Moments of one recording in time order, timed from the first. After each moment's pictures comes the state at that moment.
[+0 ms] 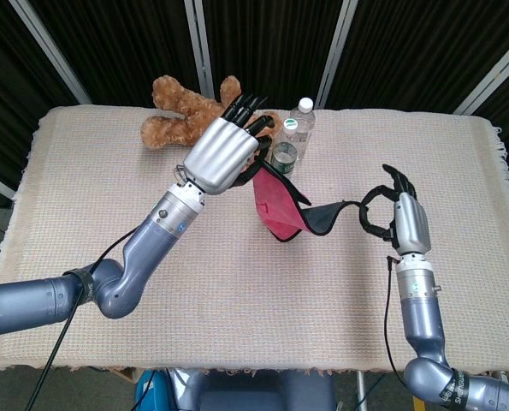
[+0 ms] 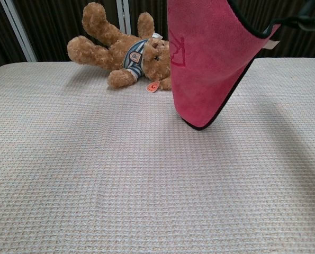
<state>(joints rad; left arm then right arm) -1.24 -1.28 -0.37 -1.67 0.93 1.05 0.47 0.50 -1.29 0.50 -1.97 -0.81 1.29 -0.15</state>
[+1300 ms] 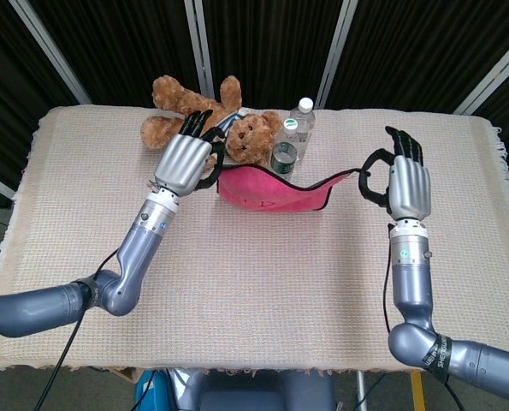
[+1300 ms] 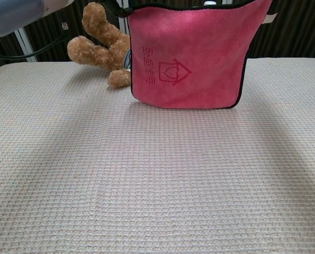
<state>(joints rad) -1.11 -1.47 -0.31 -1.45 0.90 1.09 0.38 0.69 -1.31 0.53 -1.84 -0.70 1.34 -0.36</state>
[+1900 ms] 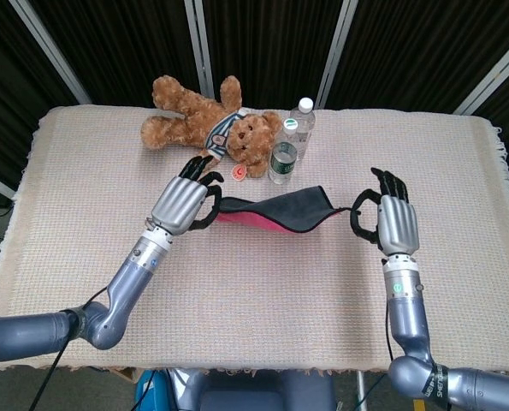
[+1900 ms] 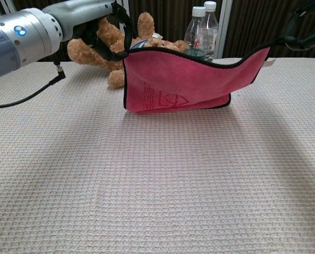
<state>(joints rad) -0.97 -1.48 -0.21 -1.60 1.03 1.14 0.31 0.59 -1.36 0.35 -1.90 -0.83 1.40 -0.33</state>
